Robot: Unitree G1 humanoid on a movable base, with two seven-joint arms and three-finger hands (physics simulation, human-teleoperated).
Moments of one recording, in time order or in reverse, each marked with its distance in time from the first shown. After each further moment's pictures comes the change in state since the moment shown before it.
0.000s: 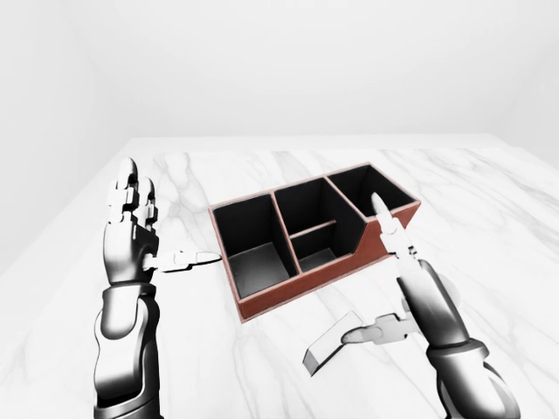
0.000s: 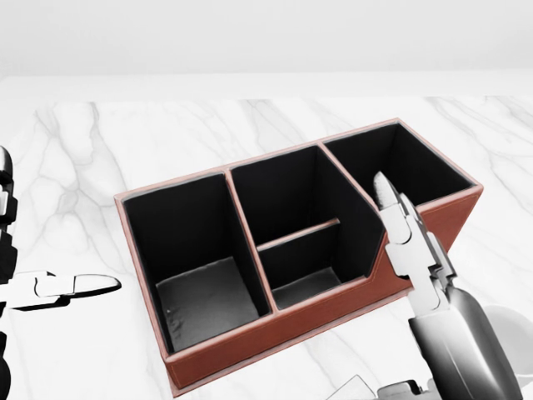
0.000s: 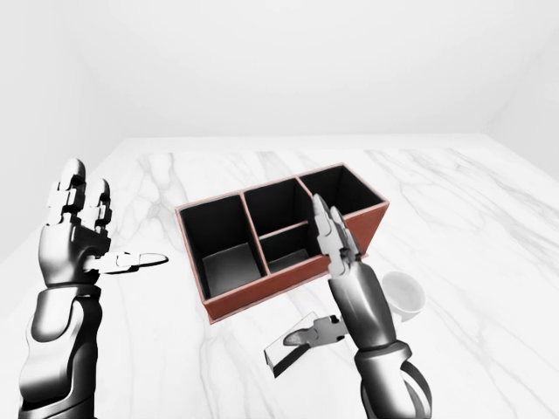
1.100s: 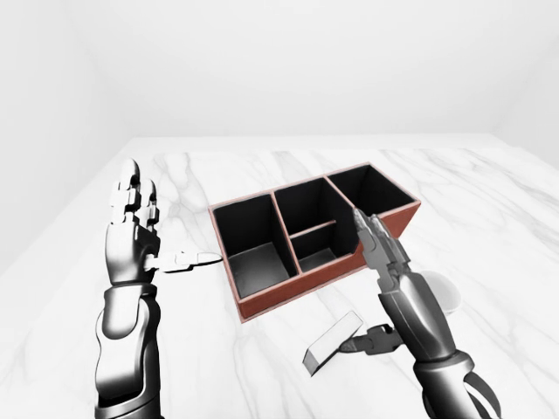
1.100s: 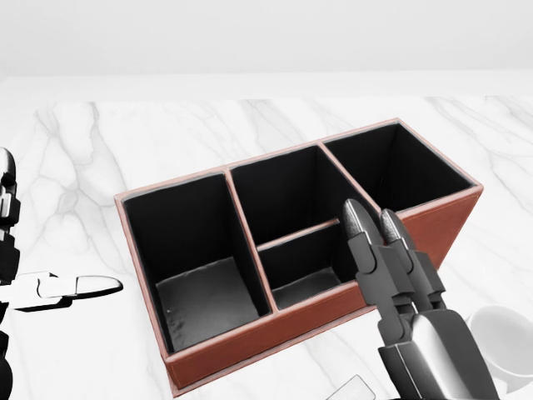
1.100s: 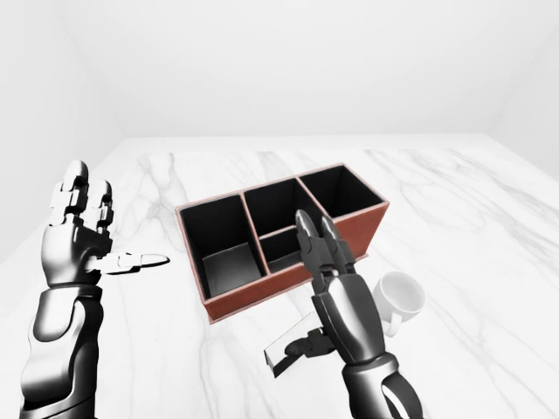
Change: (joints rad) left arm 0.002 -0.002 -0.004 0.007 0.005 0.000 -0.003; right arm 0.085 -0.018 0.057 0.047 -0.195 -0.160 -0.081
